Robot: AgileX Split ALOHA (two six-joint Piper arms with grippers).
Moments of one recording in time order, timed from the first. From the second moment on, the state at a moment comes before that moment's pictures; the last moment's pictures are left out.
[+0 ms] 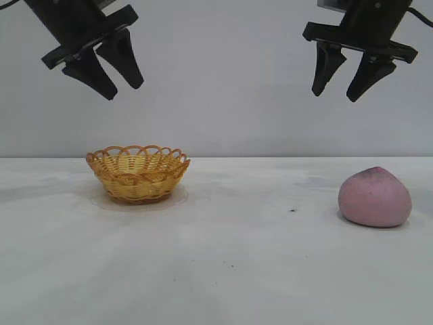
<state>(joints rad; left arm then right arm) -0.15 2.01 -1.61 -0.62 0.76 0.69 0.15 2.04 -1.64 0.35 0.74 -0.30</state>
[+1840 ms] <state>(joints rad) -0.22 2.47 -2.15 -0.23 1.03 0.87 0.15 2.04 -1.64 0.34 0.77 -0.30</state>
